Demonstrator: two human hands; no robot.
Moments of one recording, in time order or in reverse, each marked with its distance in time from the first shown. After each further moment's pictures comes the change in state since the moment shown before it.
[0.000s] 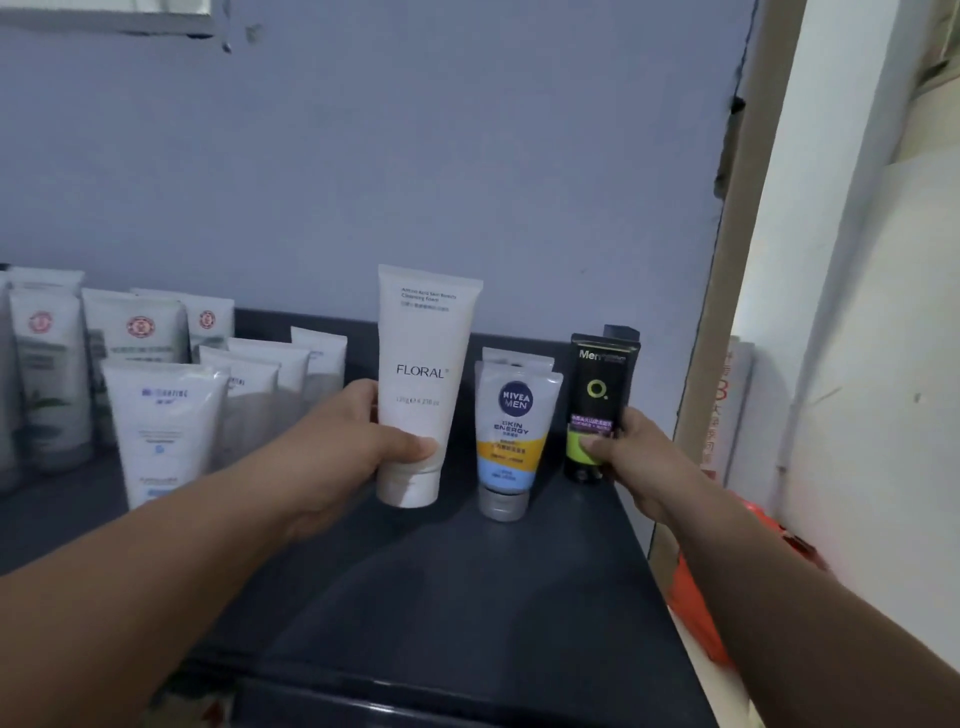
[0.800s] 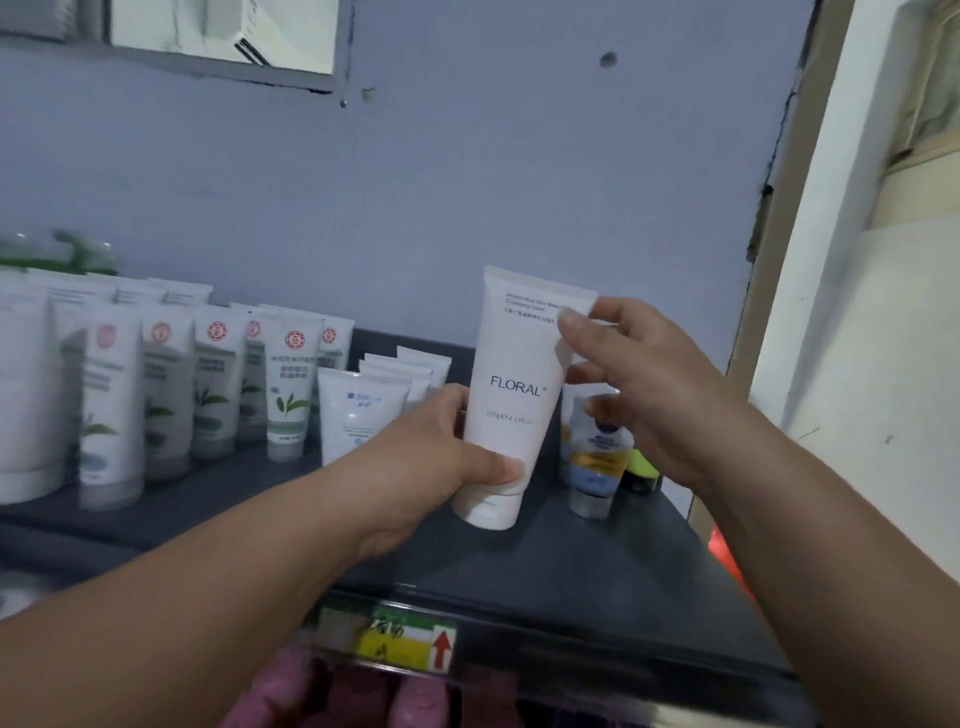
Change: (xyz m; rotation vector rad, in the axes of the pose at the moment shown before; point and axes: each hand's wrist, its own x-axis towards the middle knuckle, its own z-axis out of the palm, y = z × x) left_hand -0.072 0.018 -0.067 0.001 -0.221 0.138; right_hand -0.177 -0.171 0.121 -0.001 -0.067 -0.382
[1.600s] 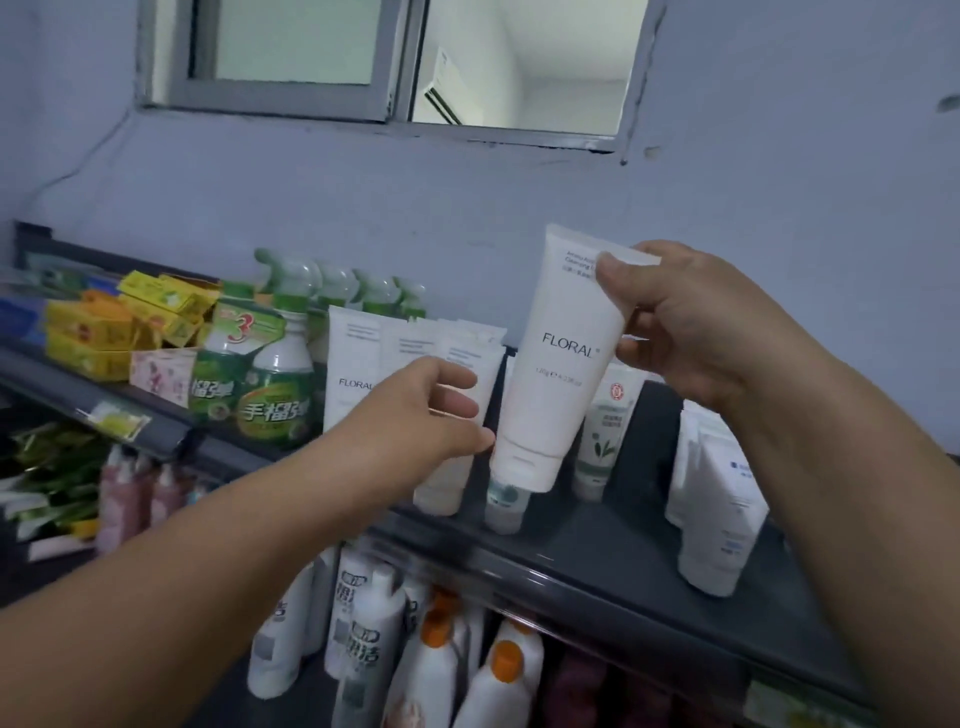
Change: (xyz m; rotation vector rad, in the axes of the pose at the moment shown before) left_hand -0.153 0.030 -0.273 0.297 0.453 -0.023; right_hand 0.041 -0.108 0.275 0.184 -0.223 0.007
